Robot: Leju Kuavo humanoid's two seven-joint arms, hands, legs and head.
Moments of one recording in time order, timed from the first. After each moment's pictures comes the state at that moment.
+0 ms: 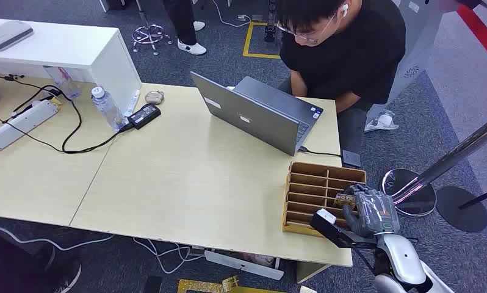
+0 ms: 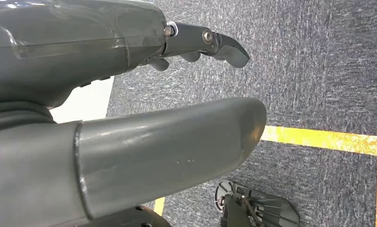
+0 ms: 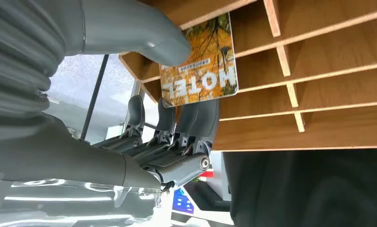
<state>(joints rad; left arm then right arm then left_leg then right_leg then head) -0.12 -0.06 -1.15 -0.23 1.05 0.64 -0.01 -0.36 -0.53 0.88 -1.46 0.82 -0.26 0.49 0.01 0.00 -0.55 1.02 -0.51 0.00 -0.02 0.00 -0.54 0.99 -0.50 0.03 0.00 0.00</state>
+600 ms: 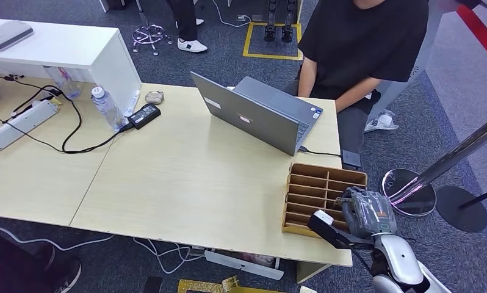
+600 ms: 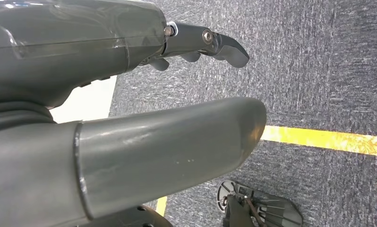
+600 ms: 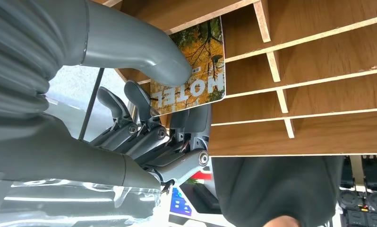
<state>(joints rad) -0.12 -0.06 -1.15 -0.23 1.05 0.64 0.01 -0.36 -0.53 0.89 -1.46 0.82 -0.26 0.50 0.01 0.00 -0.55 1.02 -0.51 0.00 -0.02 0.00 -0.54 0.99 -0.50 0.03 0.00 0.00</state>
